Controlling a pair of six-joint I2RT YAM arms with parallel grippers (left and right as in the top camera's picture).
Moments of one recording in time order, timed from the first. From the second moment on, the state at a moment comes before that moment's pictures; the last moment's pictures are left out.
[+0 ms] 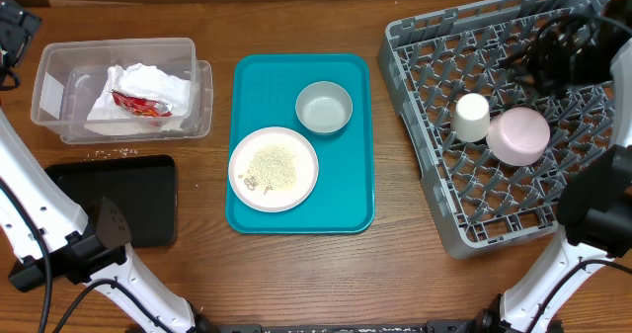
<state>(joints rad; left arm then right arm) 0.48 2.08 2.85 -1.69 -0.03 -0.67 -0.37 2.13 2.07 -1.33 -0.71 0.25</state>
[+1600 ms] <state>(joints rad) 0.48 2.08 2.85 -1.69 -0.03 -0.67 0.22 2.30 2.13 -1.35 -0.04 0.27</state>
